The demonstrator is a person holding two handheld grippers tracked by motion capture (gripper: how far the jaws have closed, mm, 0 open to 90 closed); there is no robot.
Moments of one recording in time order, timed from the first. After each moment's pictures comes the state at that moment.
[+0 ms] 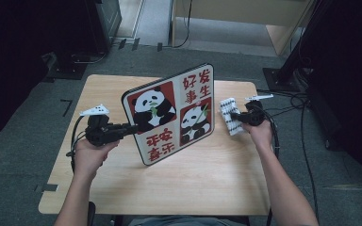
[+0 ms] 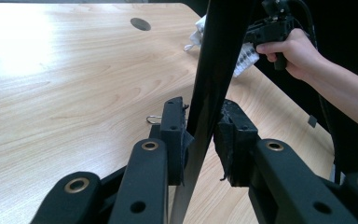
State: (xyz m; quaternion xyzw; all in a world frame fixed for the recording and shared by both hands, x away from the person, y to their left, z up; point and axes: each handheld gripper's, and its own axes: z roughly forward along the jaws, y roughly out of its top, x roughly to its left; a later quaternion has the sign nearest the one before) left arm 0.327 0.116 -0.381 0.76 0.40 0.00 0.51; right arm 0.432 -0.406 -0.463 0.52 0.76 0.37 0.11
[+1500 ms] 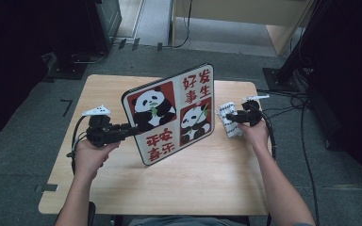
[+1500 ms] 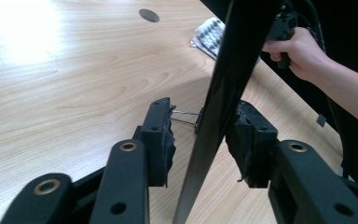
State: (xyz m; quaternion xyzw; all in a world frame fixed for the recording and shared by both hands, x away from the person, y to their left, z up) left arm 0.329 0.115 -0.385 0.76 0.42 0.00 0.50; right arm 0.440 -0.399 -0.475 0.55 0.75 0.34 0.13
